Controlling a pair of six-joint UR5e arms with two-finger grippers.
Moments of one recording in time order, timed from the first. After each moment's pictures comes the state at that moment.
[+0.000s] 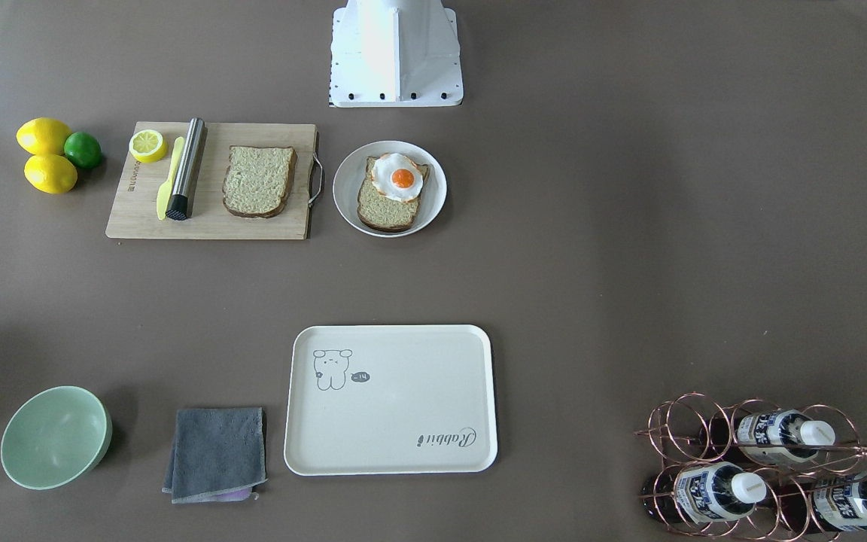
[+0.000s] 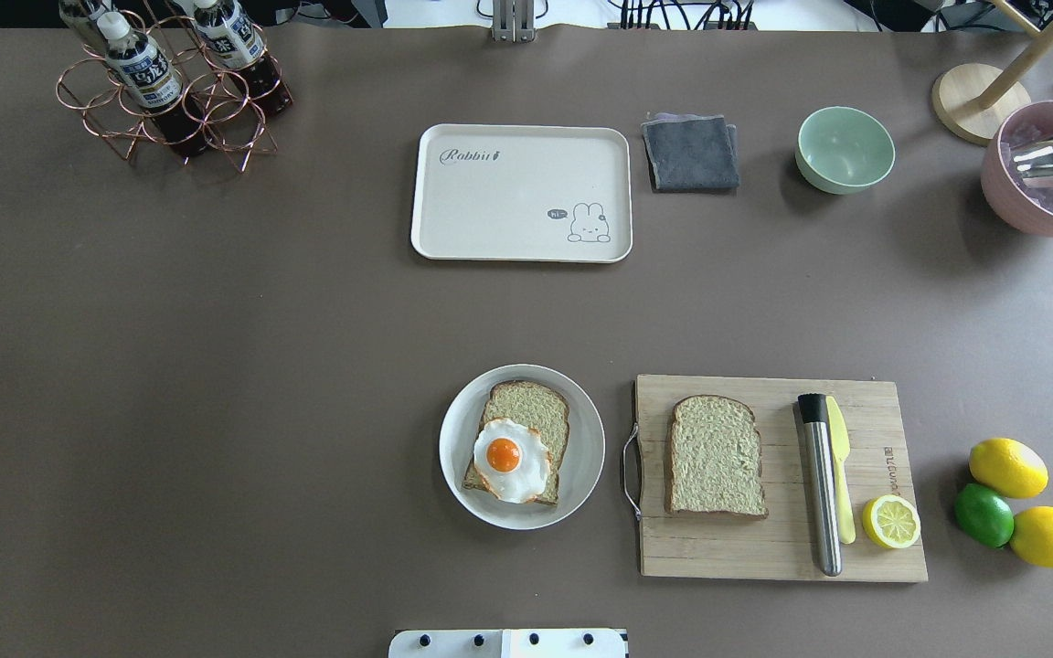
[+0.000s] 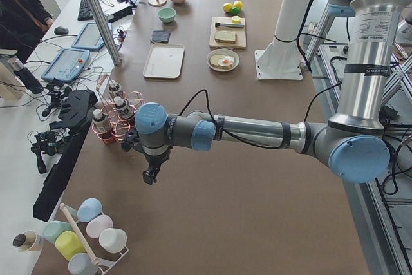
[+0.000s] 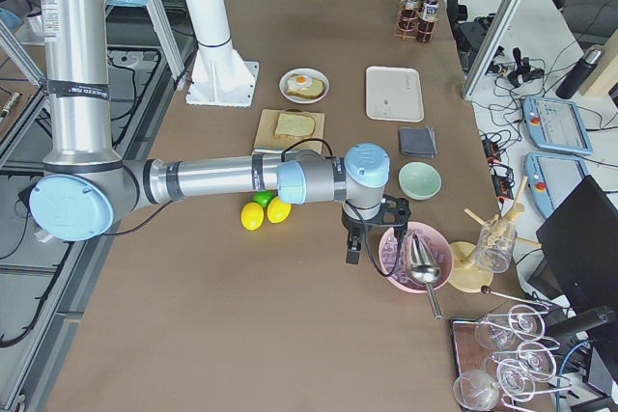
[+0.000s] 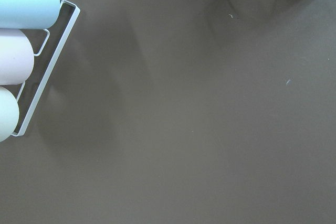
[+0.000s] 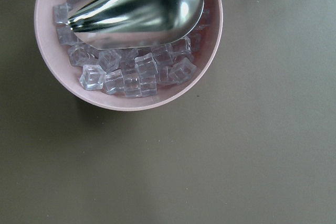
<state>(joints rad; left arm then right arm) -1.56 -1.66 -1.58 -1.63 -2.35 0.23 1.51 -1.58 1.70 -1.58 2.31 0.27</state>
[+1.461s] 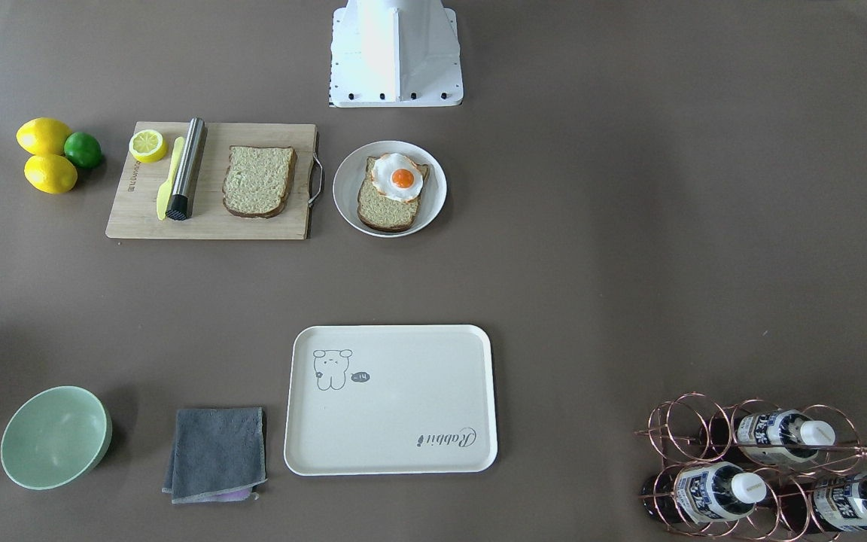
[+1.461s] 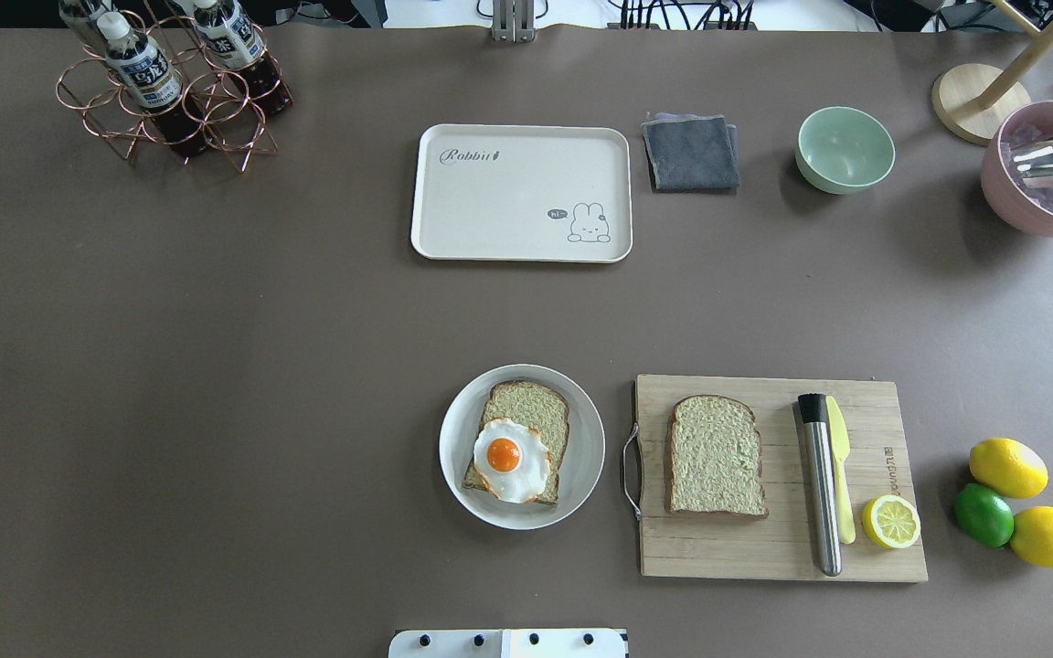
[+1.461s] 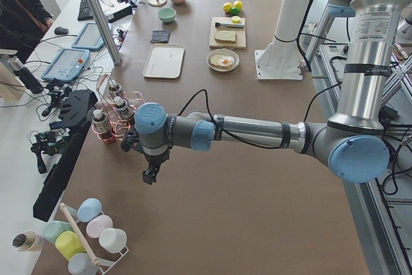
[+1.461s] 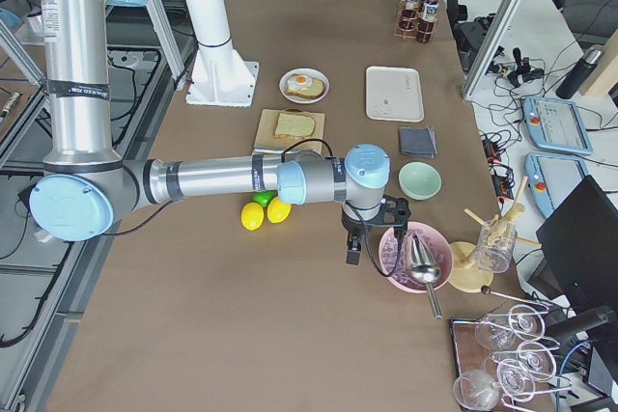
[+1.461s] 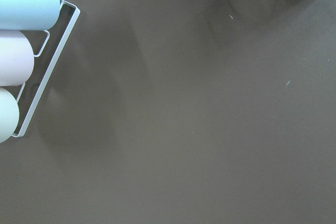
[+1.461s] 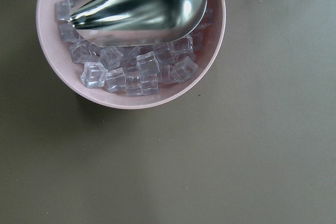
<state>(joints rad) -1.56 -1.66 -1.57 -1.63 -2.35 0.23 1.51 -1.58 1.70 -1.58 2.31 0.26</state>
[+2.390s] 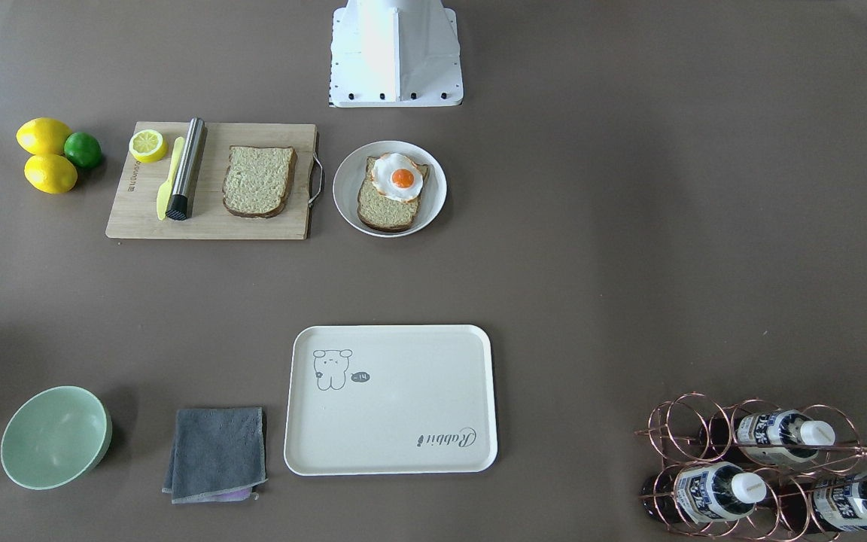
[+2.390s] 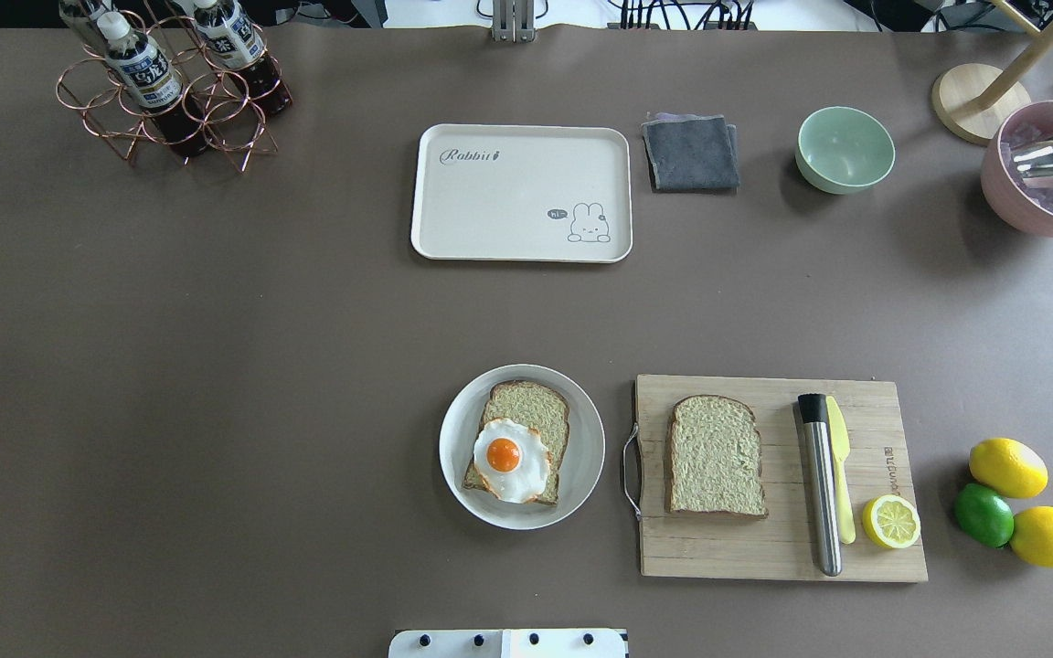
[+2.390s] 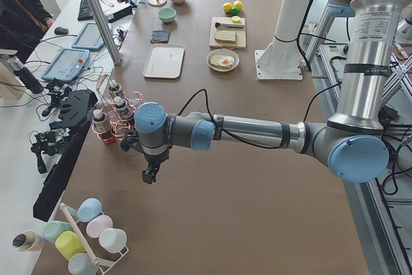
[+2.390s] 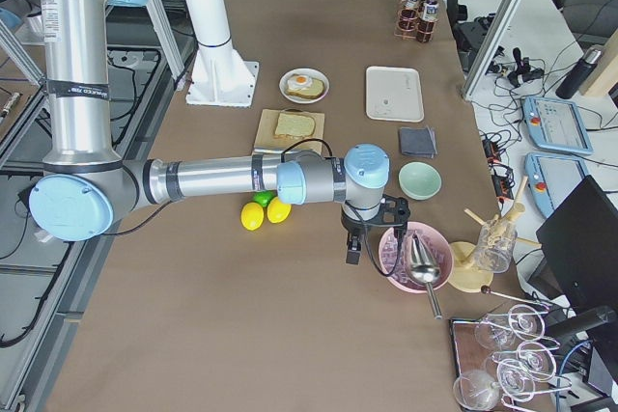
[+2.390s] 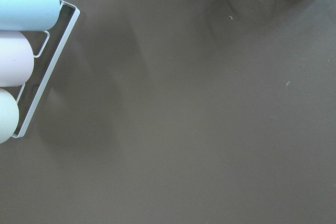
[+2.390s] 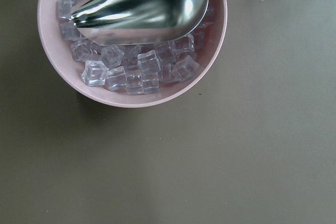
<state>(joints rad) -1.56 -1.67 -1.57 -1.63 -2.35 0.23 1.51 -1.58 1.70 -1.58 2.32 0.25</state>
